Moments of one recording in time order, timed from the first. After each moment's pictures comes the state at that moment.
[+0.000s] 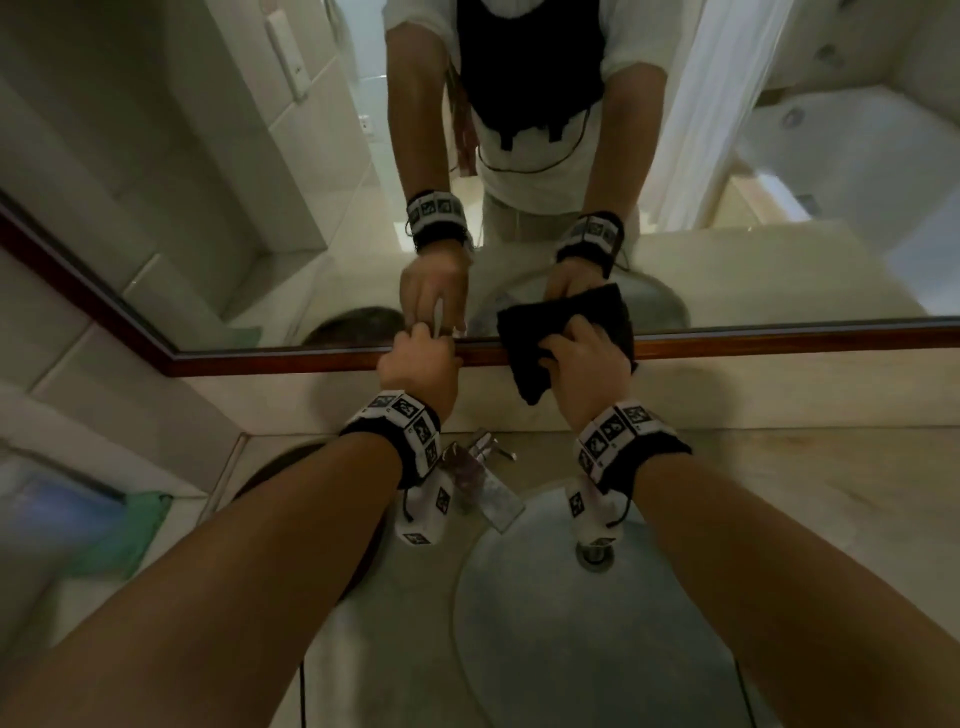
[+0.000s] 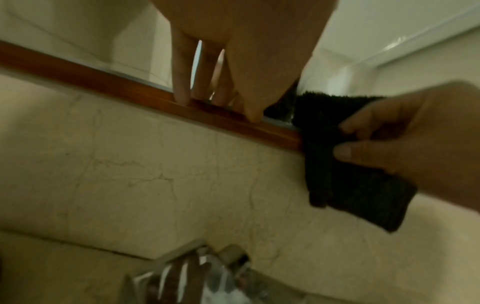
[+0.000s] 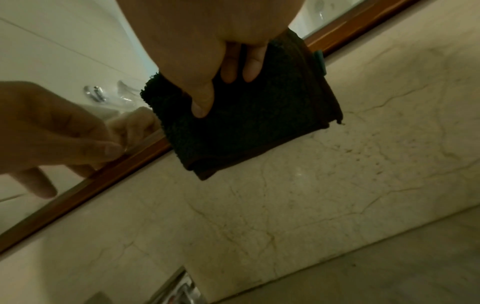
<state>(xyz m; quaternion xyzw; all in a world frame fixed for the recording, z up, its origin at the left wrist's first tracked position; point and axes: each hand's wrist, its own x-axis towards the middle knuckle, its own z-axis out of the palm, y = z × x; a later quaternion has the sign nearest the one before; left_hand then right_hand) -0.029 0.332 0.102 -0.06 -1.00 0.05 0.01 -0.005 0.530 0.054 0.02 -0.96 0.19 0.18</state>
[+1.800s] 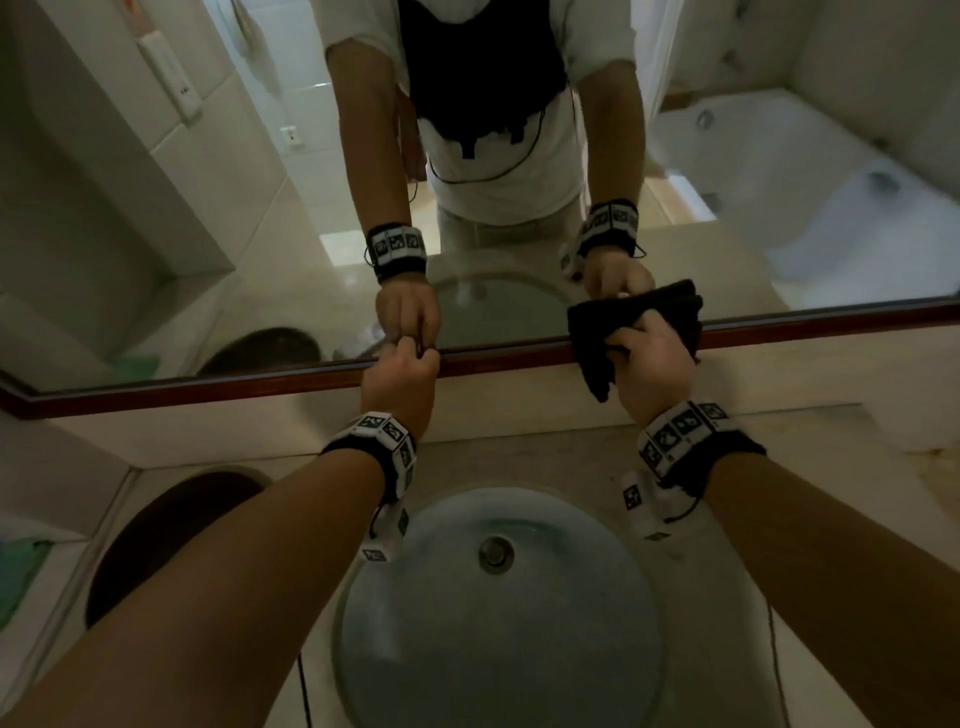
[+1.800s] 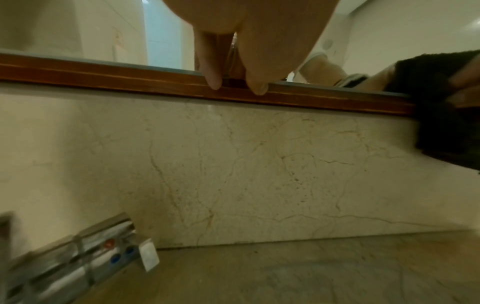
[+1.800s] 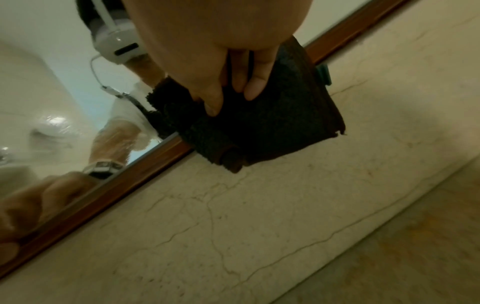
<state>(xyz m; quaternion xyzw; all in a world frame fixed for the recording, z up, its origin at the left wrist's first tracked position) -0.014 0.466 0.074 -0.22 -0.96 0.03 0.17 0.027 0.765 0.054 -0.10 -0.92 0.30 0.21</state>
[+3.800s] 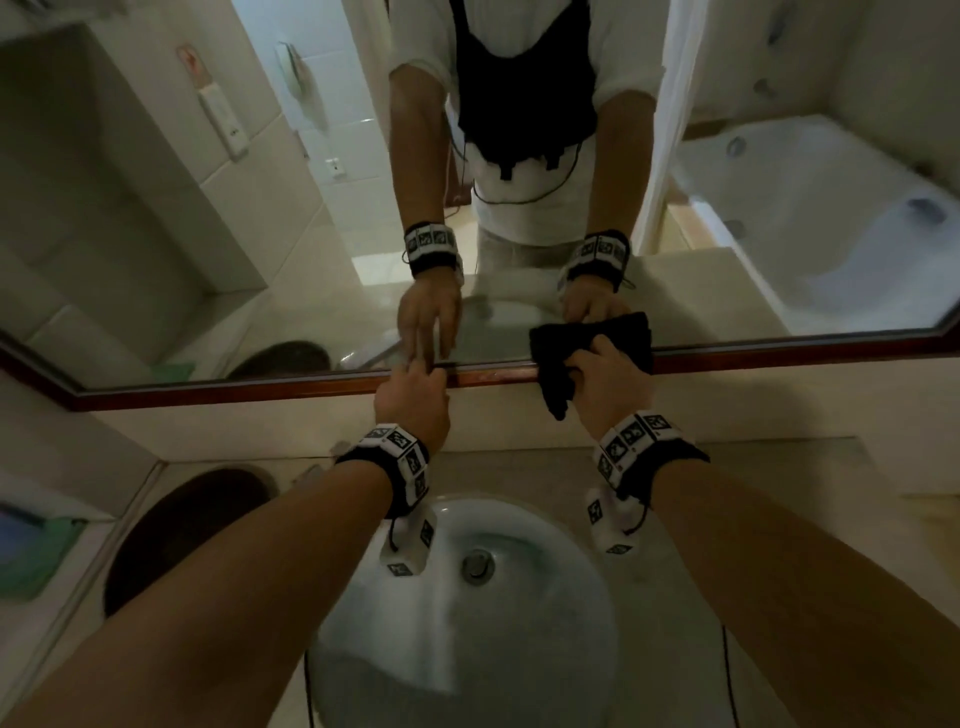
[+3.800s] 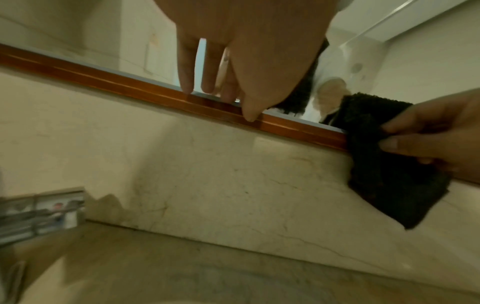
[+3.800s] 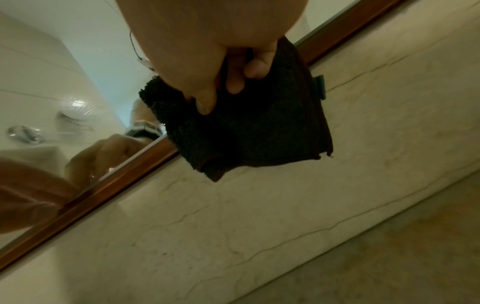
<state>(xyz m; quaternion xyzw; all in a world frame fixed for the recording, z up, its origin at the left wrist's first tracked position) 0.019 0.531 0.094 -0.09 -0.99 0.05 0.06 0.033 0.774 0.059 -0.04 -0.97 0.20 0.12</state>
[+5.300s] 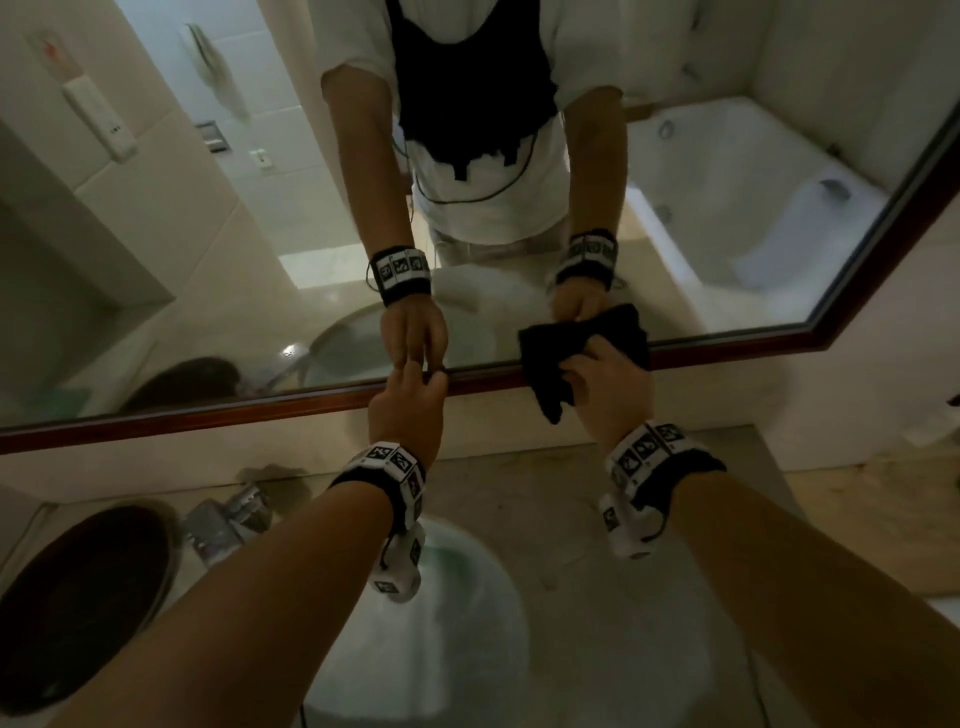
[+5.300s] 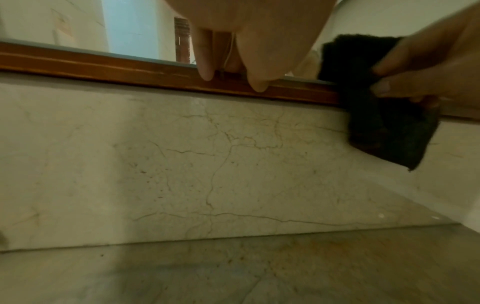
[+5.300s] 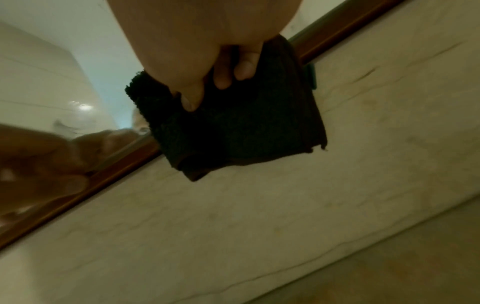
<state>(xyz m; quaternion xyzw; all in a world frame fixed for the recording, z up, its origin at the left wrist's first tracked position) 0.027 0.656 0.079 -0.18 -0.97 0.04 0.14 0.057 0.907 0.048 0.01 -0.95 0.22 0.21</state>
